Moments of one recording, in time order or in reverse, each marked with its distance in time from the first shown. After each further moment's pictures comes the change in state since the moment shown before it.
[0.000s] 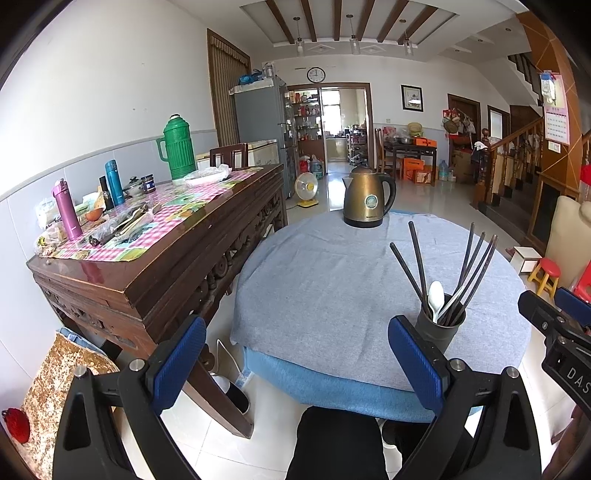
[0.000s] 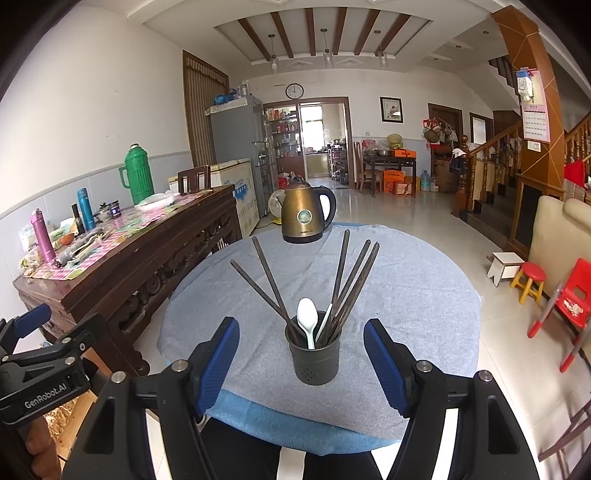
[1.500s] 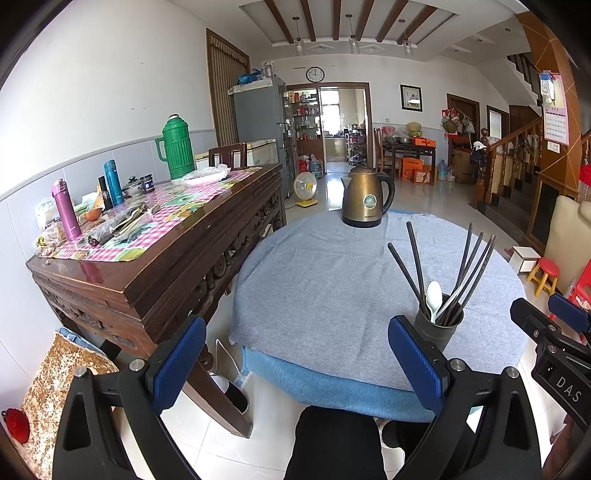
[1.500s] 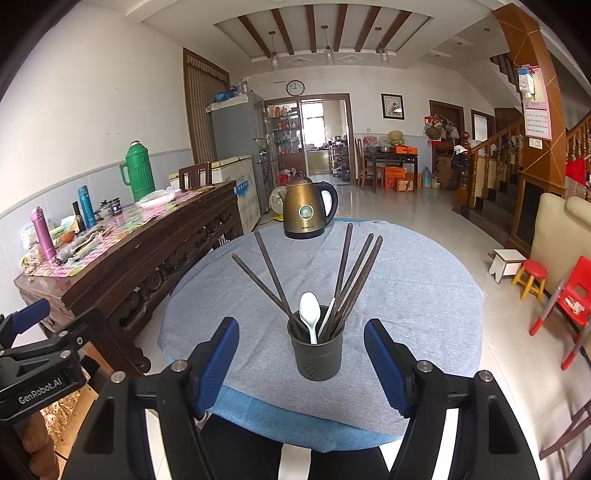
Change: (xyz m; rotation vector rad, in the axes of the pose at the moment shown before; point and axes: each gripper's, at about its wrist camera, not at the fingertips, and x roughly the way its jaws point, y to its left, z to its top) left arm 0.001 0.000 -0.002 0.001 0.001 -0.004; right arm 0.003 -0.002 -0.003 0.000 0.014 0.006
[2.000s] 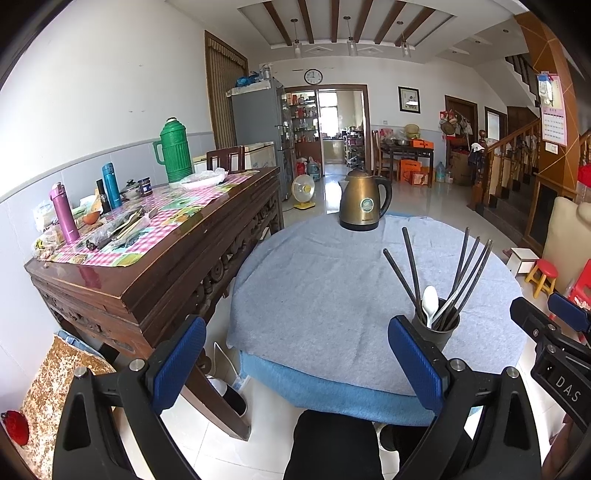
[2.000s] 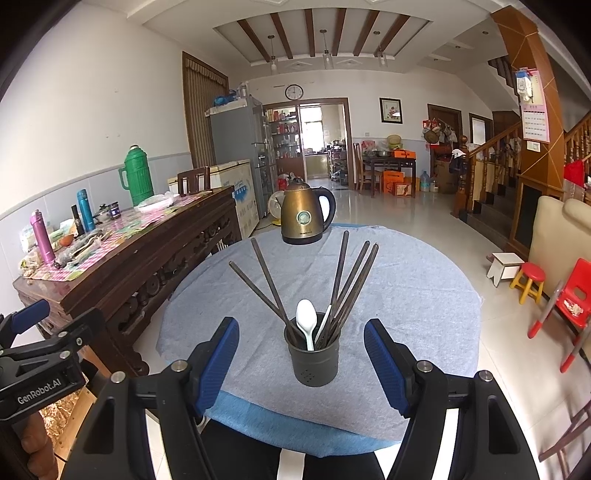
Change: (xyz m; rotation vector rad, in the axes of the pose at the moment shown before) left arm -0.003 -0.006 0.007 0.005 -0.010 -0.007; right arm -0.003 -0.003 0.006 0.003 -0.017 -0.006
